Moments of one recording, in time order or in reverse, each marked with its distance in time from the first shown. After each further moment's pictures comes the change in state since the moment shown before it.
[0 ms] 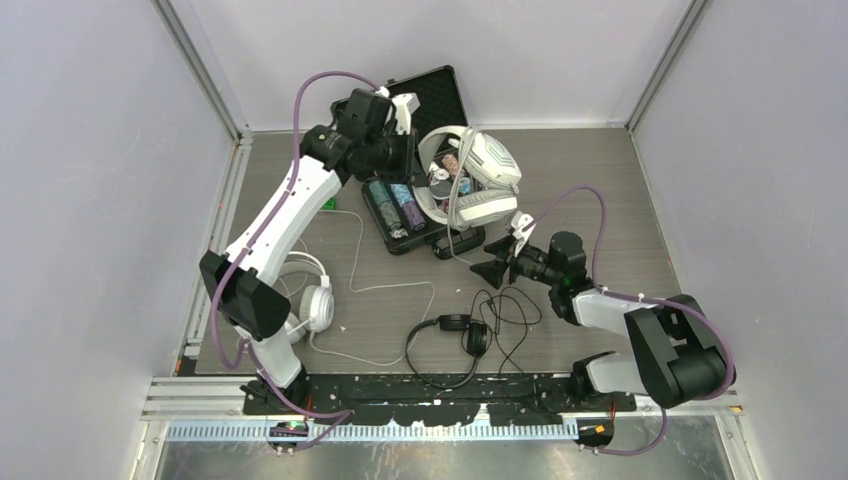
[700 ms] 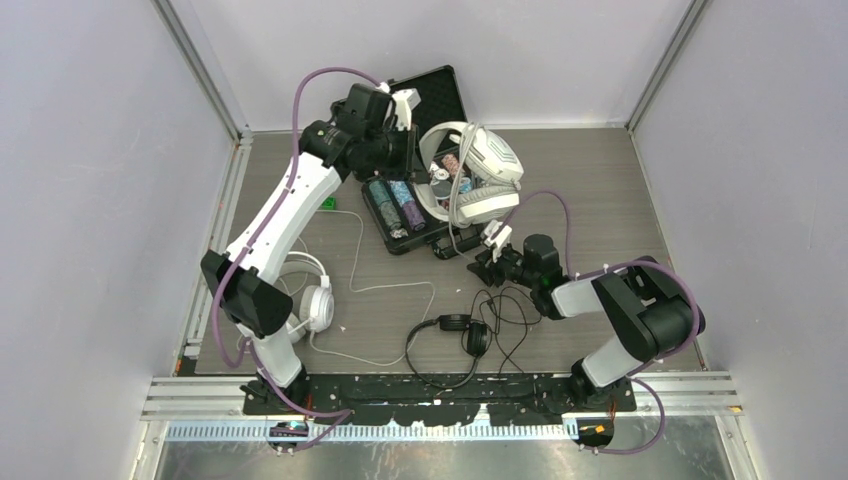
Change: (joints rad) left arm 0.000 0.021 0.062 -0.034 0.016 -0.003; right arm 0.129 0.253 0.046 0.033 0.250 -0.186
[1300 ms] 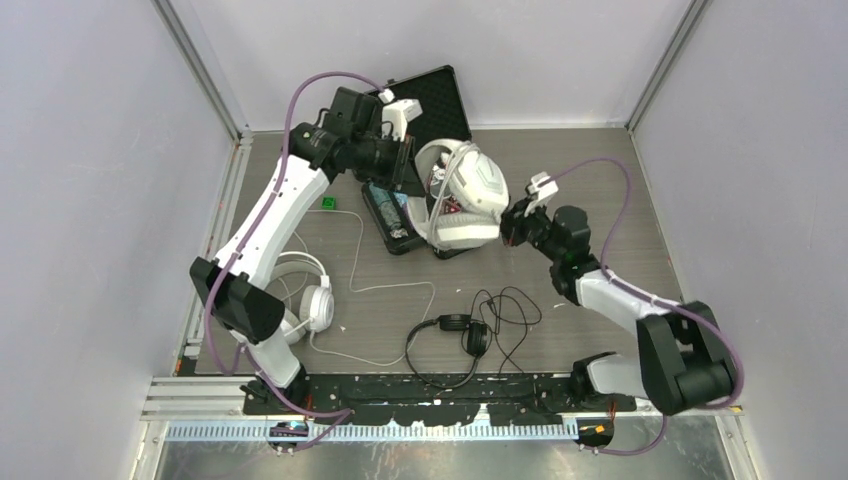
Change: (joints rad) left arm 0.042 -0.035 -0.031 -0.055 0.224 0.167; right arm -0.126 -0.236 0.105 -0.134 0.128 0.312
